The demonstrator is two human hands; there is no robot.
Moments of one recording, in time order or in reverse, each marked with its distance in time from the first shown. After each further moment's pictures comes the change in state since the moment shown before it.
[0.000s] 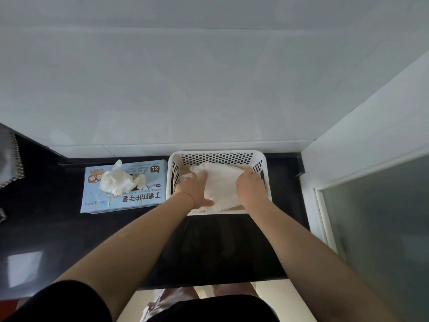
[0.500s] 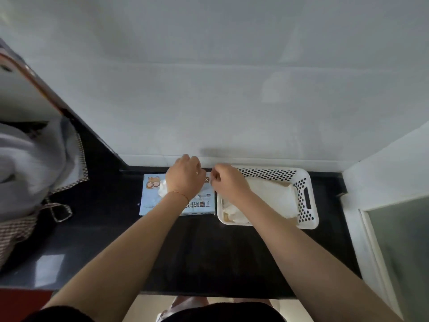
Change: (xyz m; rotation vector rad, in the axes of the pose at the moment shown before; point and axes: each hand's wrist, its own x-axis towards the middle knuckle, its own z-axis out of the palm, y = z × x) left_hand -0.068 -0.133 -0.067 -0.351 0.669 -0.174; right_hand -0.008 -0.173 -0.069 0.535 0.142 -0.321
